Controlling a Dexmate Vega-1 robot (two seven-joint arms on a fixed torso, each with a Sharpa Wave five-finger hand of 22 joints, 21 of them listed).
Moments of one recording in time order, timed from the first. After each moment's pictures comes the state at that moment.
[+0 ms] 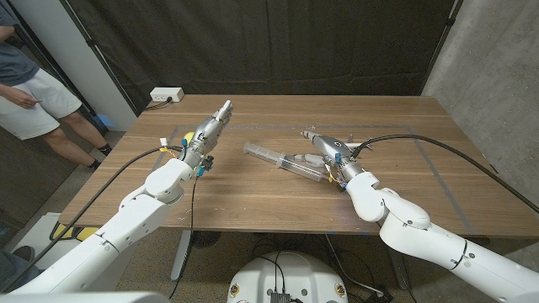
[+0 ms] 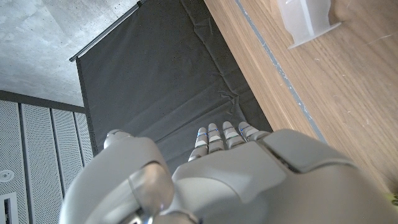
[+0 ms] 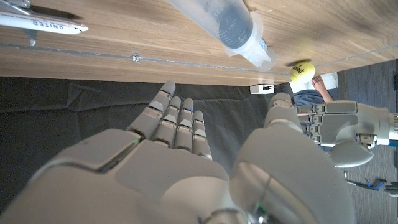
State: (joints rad) left arm 1.12 0.74 0.29 -1.81 -0.55 -0.20 0.10; left_hand 0.51 0.09 -0.25 0.08 0.29 0.01 0.03 0.20 0.18 0.03 -0.02 0.20 0.19 -0.04 0.00 0.19 0.18 -0.13 -0.04 0.19 0.18; right arm -1.02 -0.82 -0.72 -2.16 -0.51 -0.47 -0.20; right_hand 0.63 -0.04 0.19 -0.17 0.21 0.19 0.08 0.21 0.19 0.30 0.07 0.24 0.19 0.26 0.02 0.20 0.18 0.39 -0.04 0.22 0.18
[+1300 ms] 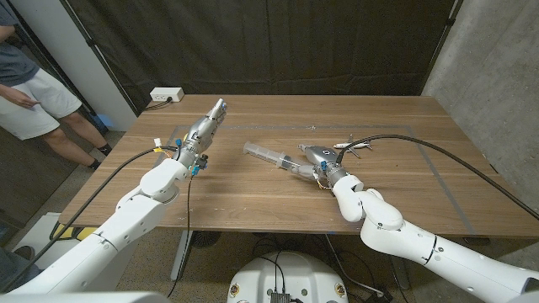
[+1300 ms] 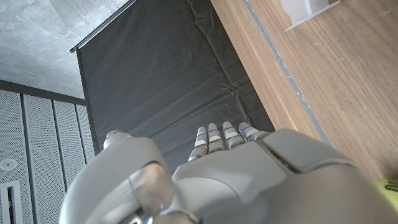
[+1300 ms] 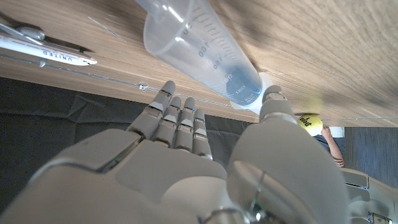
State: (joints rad) left arm 1.11 0.73 0.27 -1.74 -0.57 -0.25 0.06; left_hand 0.51 0.09 -0.26 0.08 0.28 0.03 0.04 0.20 0.18 0.03 -0.01 0.20 0.19 -0.04 0.00 0.19 0.18 -0.14 -0.04 0.19 0.18; right arm -0.91 -0.75 -0.87 -2.04 -0.69 -0.60 -0.09; right_hand 0.72 -0.03 0.22 -0.18 0.22 0.25 0.05 0.22 0.20 0.33 0.04 0.24 0.19 0.27 0.01 0.19 0.18 0.39 -0.04 0.22 0.18
